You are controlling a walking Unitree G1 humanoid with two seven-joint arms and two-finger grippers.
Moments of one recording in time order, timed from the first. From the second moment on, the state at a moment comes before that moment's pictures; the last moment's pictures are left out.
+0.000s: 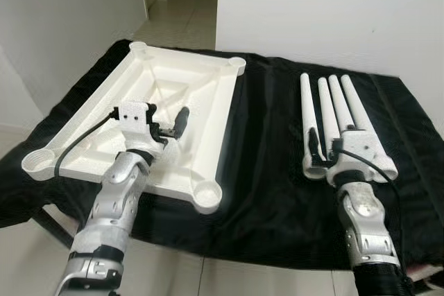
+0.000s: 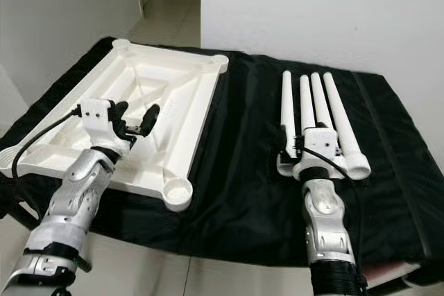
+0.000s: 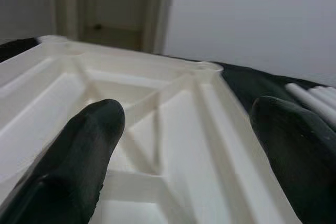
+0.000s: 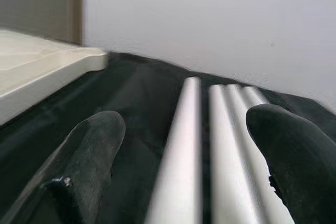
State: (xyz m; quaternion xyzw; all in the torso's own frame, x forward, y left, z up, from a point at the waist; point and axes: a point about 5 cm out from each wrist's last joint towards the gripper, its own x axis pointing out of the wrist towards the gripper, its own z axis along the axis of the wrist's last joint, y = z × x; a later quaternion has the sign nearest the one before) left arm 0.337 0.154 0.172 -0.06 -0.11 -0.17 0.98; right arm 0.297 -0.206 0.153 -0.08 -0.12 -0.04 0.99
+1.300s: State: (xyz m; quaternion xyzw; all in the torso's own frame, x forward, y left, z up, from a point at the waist) left arm 0.359 0.139 0.184 -0.08 -0.10 -0.17 0.98; right arm 0.307 -0.185 0.161 -0.03 -0.14 -0.03 0.99
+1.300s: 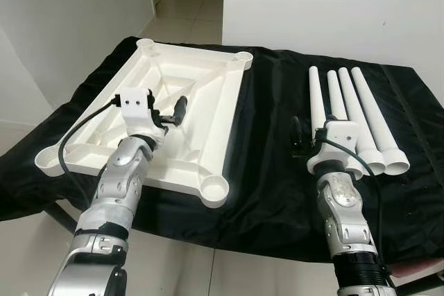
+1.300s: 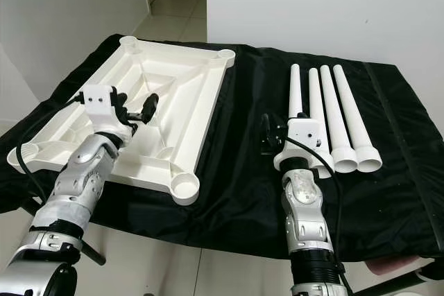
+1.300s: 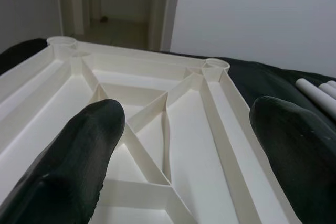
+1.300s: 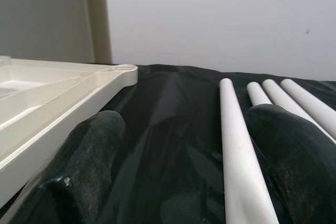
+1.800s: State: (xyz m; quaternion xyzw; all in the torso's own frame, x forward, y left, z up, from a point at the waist) left arm 0.357 0.123 0.183 -0.07 -0.10 -0.23 0.96; right arm 0.310 -0.186 0.162 -0.04 -0.14 -0.03 0.99
